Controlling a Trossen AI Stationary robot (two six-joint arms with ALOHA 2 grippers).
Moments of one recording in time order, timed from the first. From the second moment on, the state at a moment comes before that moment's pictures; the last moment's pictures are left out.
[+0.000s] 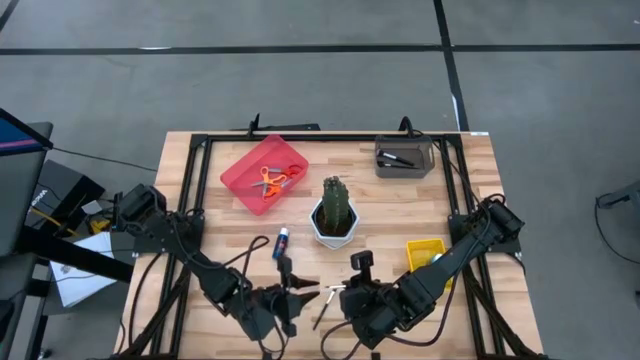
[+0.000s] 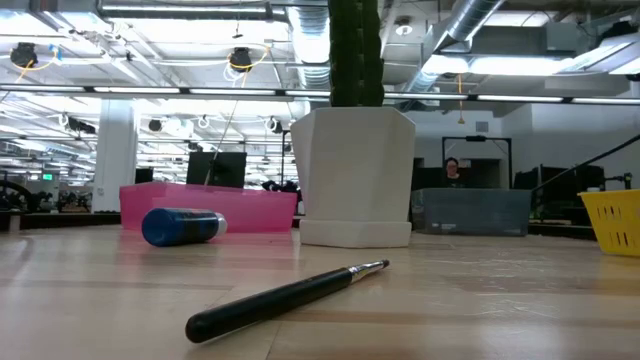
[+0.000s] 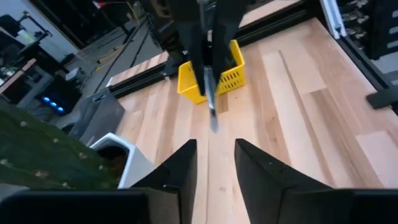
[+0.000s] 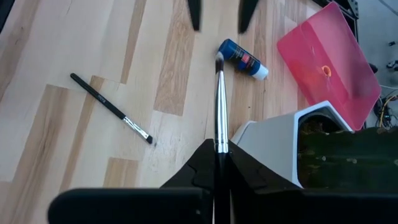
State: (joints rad) left arm -0.72 1.72 1.21 -0.07 -0.92 0.02; right arm 0.66 1.94 1.81 -1.07 0.65 0.27
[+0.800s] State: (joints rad) left arm -0.83 1.64 1.21 -0.25 -0.98 -0.12; right arm 0.67 1.94 1.81 -1.24 0.76 0.31
